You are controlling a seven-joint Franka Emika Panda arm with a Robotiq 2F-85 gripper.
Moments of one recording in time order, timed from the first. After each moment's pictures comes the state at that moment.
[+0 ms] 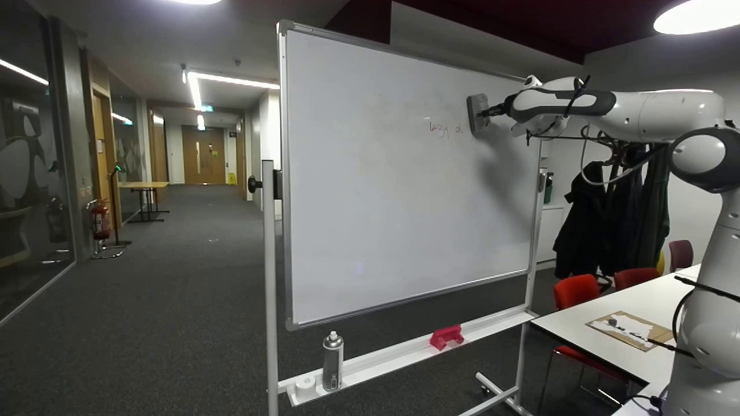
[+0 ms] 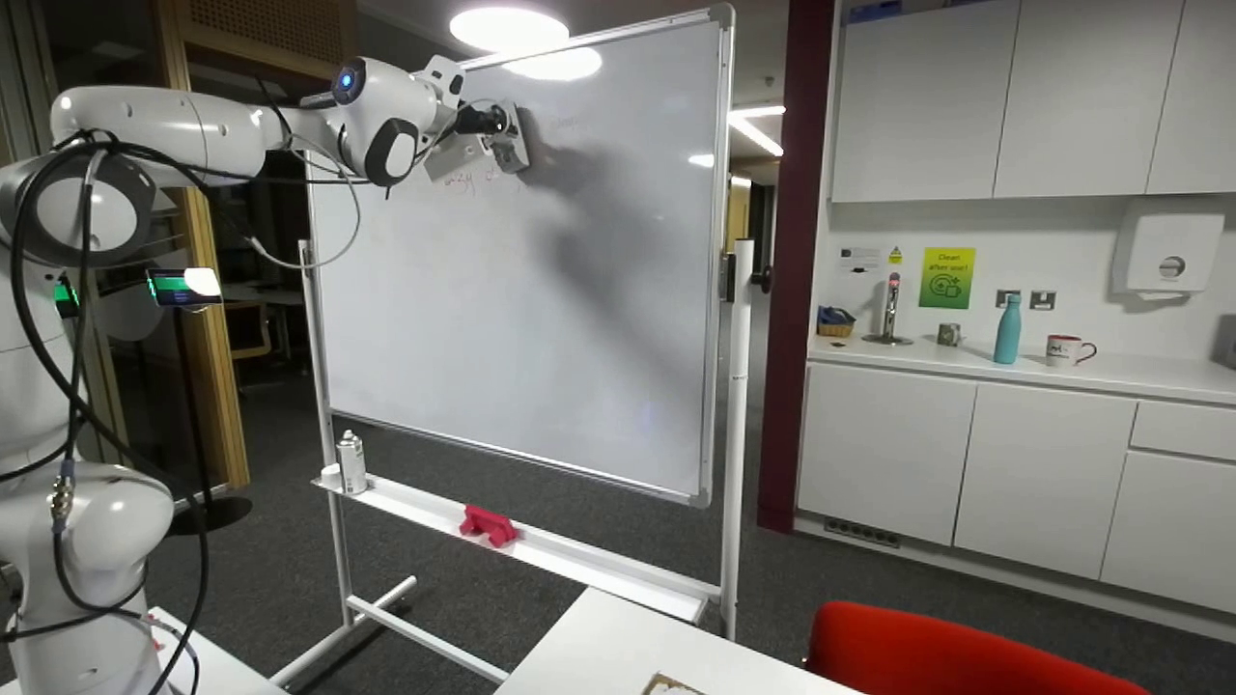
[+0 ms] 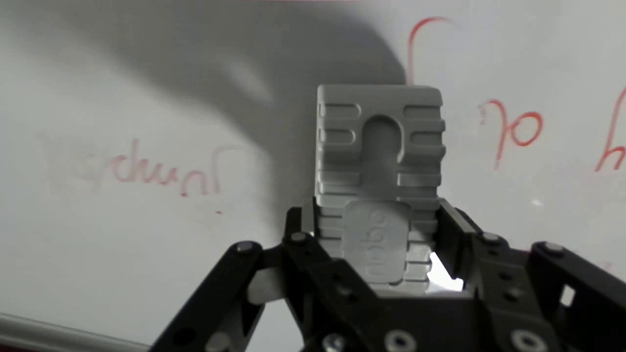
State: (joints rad) arm 0.25 -0.10 -0.34 -1.59 0.37 2.99 -0.72
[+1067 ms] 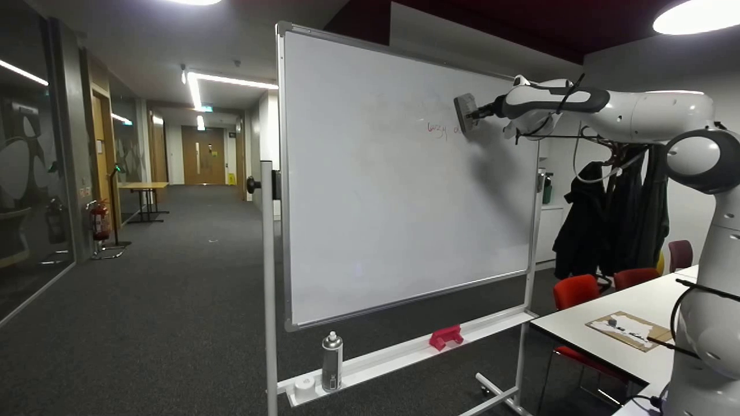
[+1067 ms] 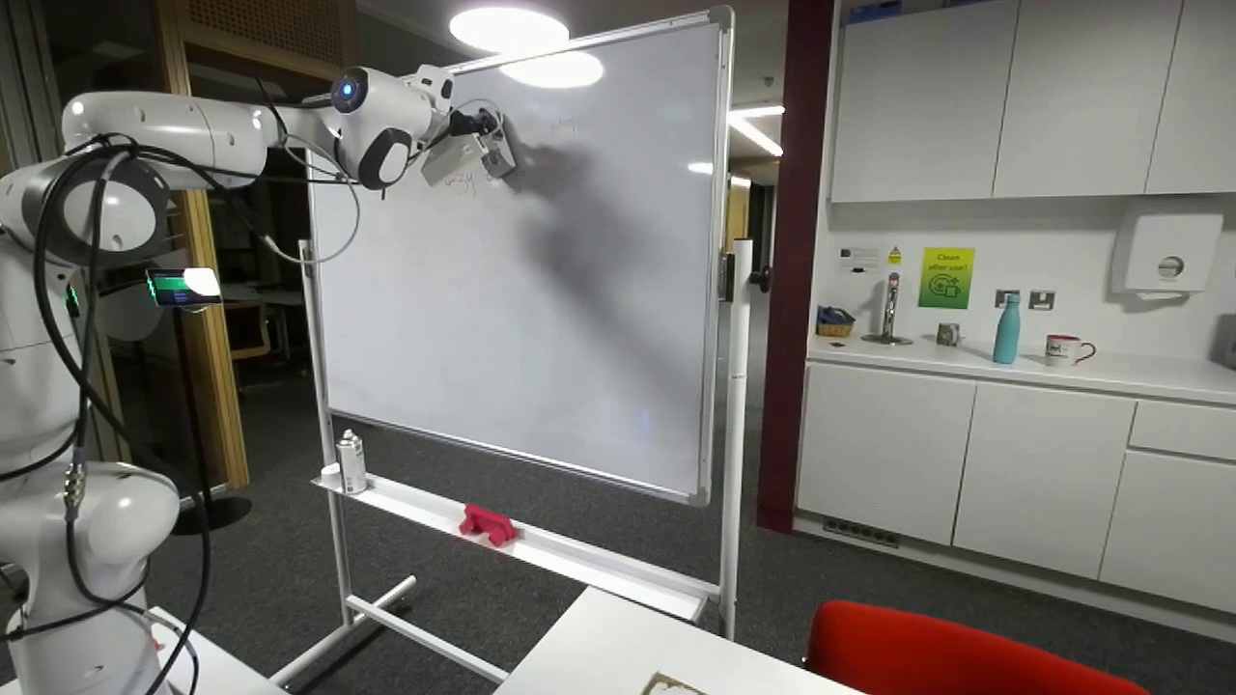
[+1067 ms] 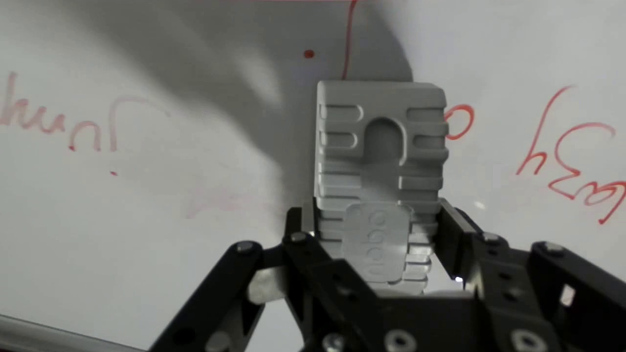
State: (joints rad) arm 0.34 -0.07 -0.36 -1.56 0.48 2.99 -0.96
